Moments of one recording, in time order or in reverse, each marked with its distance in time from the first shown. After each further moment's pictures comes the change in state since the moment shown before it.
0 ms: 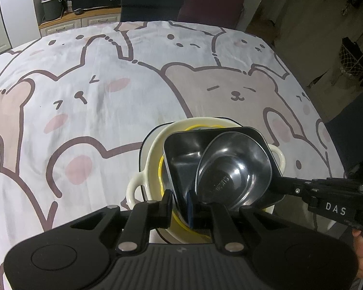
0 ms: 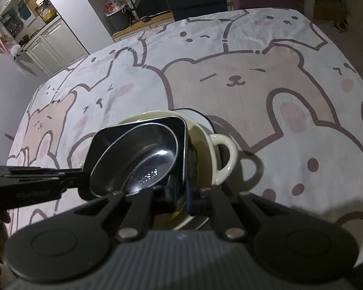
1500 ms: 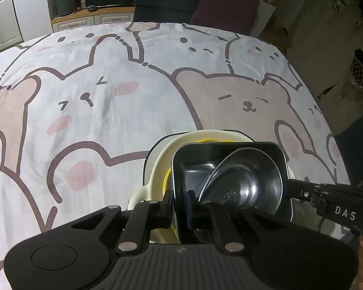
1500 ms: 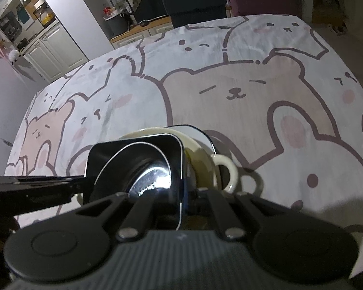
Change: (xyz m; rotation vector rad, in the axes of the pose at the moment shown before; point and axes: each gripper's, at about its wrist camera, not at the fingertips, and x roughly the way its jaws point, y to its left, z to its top) left arm 0.013 0.001 0.015 -0.060 -0.008 0.038; right arm 0.008 0.004 0.022 0.010 -0.019 -0.011
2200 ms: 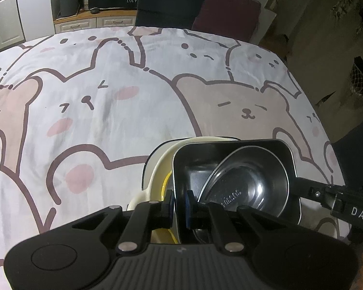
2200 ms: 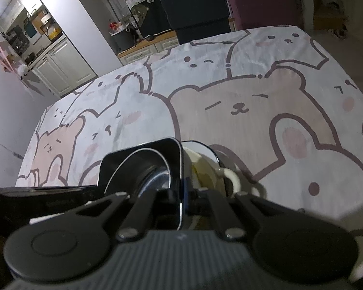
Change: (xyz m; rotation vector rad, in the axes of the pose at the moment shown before) left arm -0.004 0.001 0.001 -0.022 -0.025 -0.009; right arm -0.024 -0.002 0.002 0.018 -0.073 0.051
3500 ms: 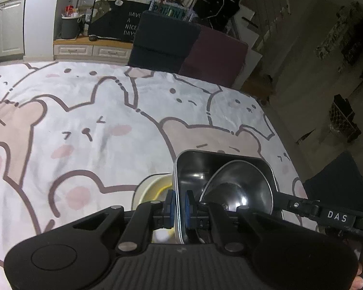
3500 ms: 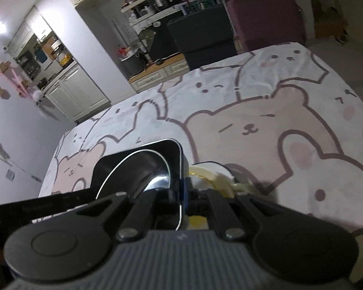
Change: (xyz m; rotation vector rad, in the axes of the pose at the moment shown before) left arm -0.059 0.003 -0.007 -0.065 -0.193 -0.110; right arm -0.036 0.007 -0.002 0.059 -0.124 0.074
